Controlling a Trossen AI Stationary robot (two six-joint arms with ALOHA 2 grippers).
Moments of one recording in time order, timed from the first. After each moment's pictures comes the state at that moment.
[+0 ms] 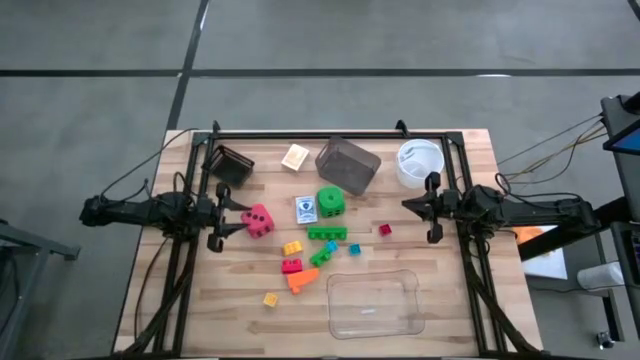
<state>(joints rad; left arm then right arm) -0.12 0.00 0.04 -0.02 -0.10 -0.01 -0.02 0.23 0.05 0.28 0.06 0.00</state>
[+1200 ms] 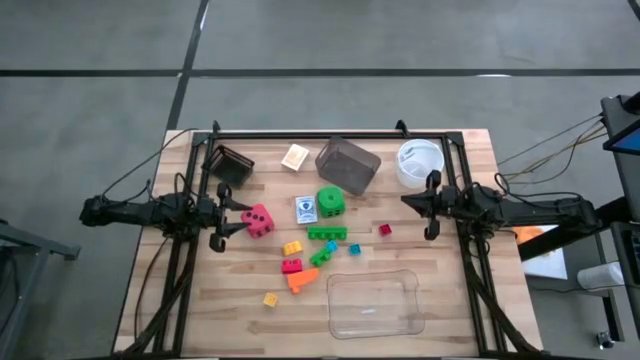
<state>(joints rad) -0.12 0.00 0.00 0.03 -0.11 -0.03 -0.03 0.26 0.05 0.28 0.15 0.07</state>
